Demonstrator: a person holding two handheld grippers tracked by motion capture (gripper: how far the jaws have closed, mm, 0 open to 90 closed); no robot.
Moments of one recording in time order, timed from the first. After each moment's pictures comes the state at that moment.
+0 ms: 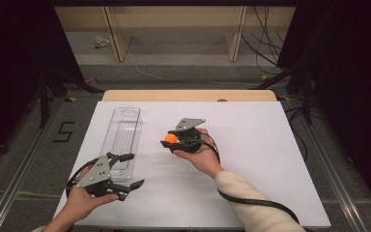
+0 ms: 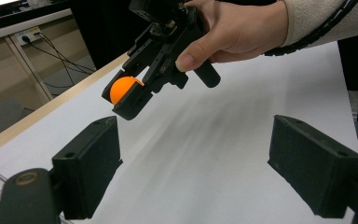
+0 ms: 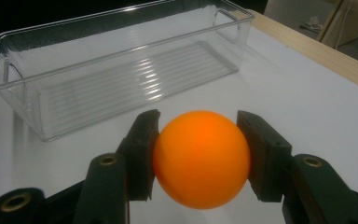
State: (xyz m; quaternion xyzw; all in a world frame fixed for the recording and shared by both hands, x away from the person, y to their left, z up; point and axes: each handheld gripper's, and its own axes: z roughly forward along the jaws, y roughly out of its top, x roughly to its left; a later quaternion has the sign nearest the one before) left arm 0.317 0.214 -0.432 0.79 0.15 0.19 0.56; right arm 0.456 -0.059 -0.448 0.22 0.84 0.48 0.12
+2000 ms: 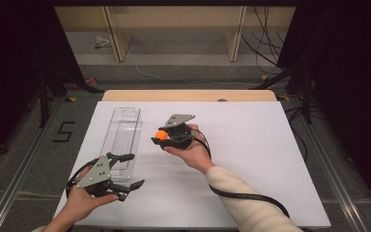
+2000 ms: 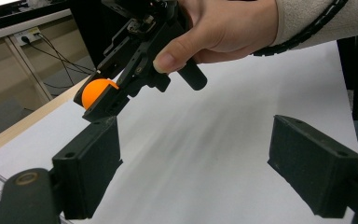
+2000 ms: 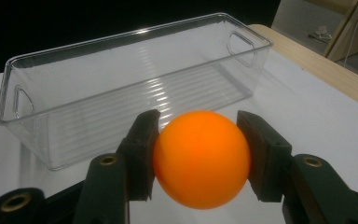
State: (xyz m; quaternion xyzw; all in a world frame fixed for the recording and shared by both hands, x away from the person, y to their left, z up) left arm 0.317 0.214 -0.432 0.79 0.15 0.20 0.56; right arm 0.462 -0.032 -0.437 0.21 0.84 0.49 0.11
